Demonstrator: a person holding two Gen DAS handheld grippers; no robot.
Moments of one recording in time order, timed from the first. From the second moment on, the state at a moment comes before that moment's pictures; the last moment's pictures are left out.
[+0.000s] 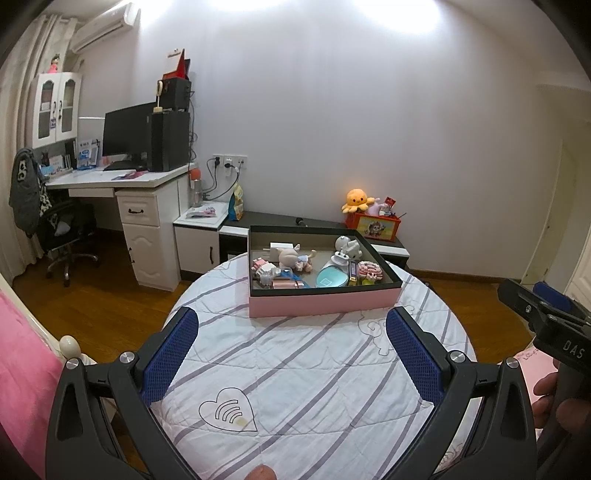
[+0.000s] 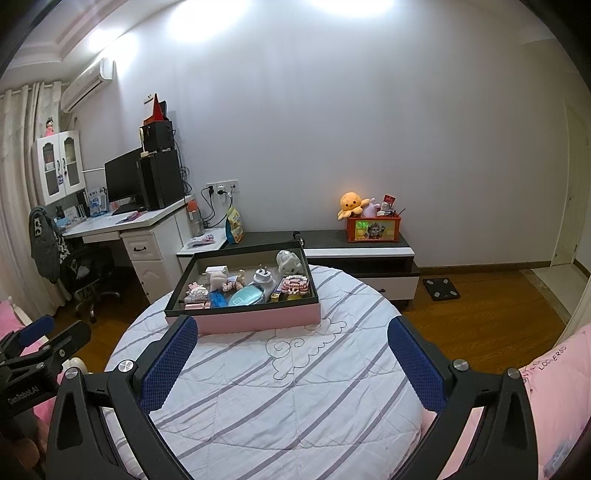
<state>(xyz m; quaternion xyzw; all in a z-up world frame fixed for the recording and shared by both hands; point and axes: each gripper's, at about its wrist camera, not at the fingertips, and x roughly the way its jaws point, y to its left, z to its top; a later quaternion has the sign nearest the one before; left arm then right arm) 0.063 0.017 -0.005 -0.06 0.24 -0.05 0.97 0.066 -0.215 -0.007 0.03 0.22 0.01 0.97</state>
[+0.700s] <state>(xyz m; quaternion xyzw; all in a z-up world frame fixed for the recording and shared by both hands) 0.072 0.020 -0.001 -0.05 0.24 -0.05 0.97 0.079 -0.215 -0.013 0.03 0.23 0.01 0.97</state>
